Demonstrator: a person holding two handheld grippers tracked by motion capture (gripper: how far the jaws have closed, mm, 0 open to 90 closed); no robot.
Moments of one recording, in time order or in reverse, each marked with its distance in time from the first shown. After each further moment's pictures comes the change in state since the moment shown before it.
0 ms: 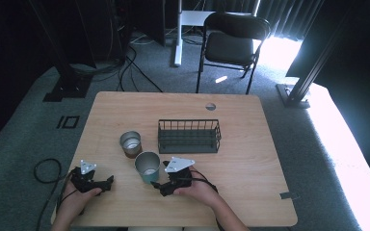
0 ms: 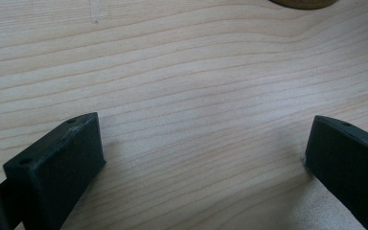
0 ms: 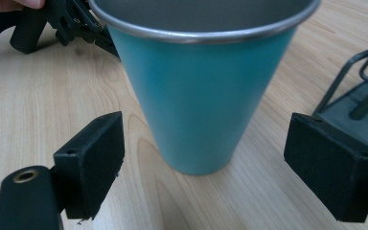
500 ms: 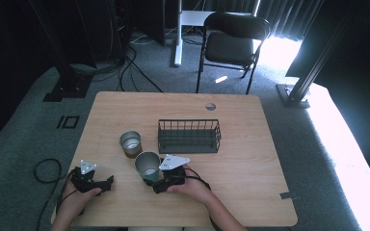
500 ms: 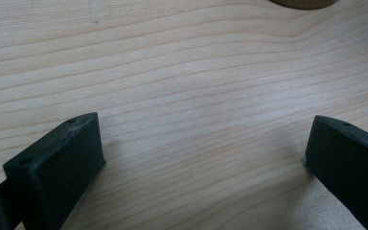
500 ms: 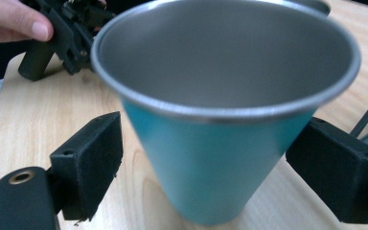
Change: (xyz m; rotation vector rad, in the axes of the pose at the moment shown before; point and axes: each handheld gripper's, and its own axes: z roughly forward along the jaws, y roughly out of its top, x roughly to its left) left arm 0.000 0.000 0.000 0.000 0.000 0.000; right arm 0.001 0.011 0.018 -0.084 0.026 0.003
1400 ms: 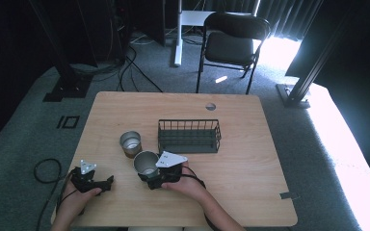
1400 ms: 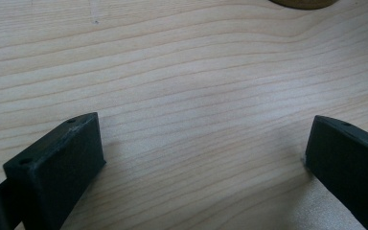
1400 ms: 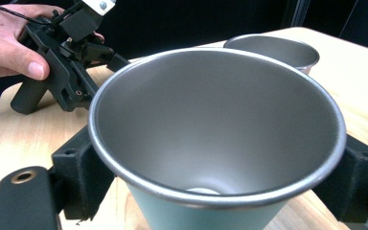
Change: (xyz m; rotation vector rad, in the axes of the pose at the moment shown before) left arm 0.000 0.000 0.000 0.000 0.000 0.000; right arm 0.001 0.012 0.009 -0.091 -0.019 -0.006
